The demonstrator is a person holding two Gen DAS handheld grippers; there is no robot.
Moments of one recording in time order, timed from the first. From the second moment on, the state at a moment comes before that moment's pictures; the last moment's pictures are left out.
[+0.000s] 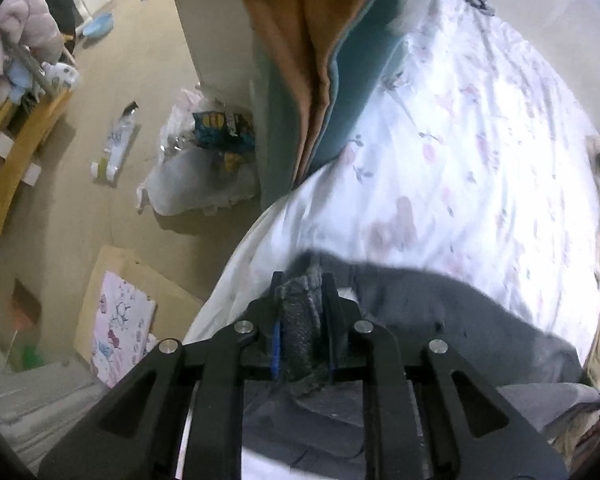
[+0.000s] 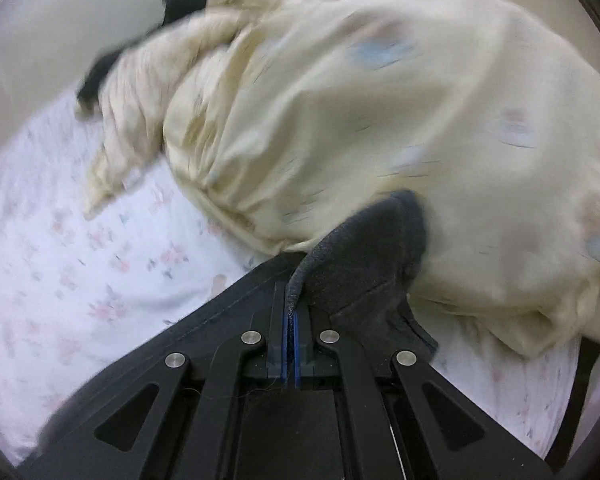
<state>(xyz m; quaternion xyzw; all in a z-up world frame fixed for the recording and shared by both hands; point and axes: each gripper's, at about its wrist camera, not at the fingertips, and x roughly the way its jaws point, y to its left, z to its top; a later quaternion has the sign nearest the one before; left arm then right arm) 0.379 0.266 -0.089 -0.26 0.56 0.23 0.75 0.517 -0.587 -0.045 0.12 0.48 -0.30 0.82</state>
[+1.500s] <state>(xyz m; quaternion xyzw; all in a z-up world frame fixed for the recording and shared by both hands) 0.359 0.129 -0.128 -0.02 0.48 0.16 0.86 0.382 -0.712 -0.148 0.25 0.45 -0.24 0.82</state>
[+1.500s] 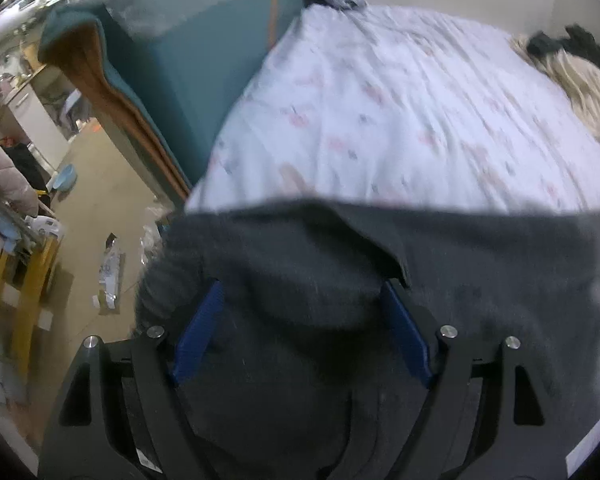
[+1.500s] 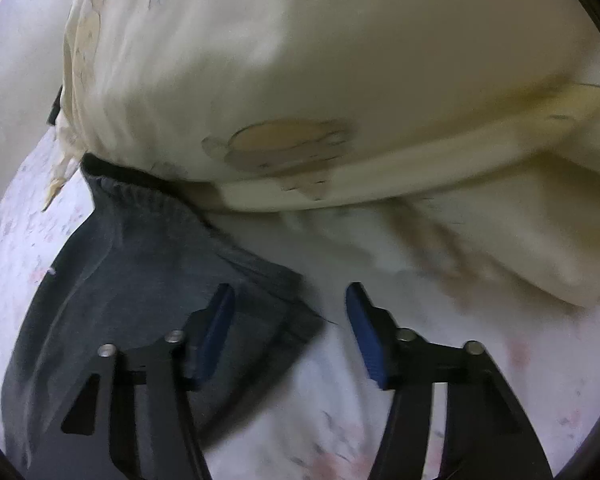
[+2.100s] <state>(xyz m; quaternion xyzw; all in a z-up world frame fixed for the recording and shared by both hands) 0.347 0.132 -0.151 -0.02 0.51 0.13 0.85 0.369 -0.682 -0.137 0.18 0.49 -0.32 0.79</state>
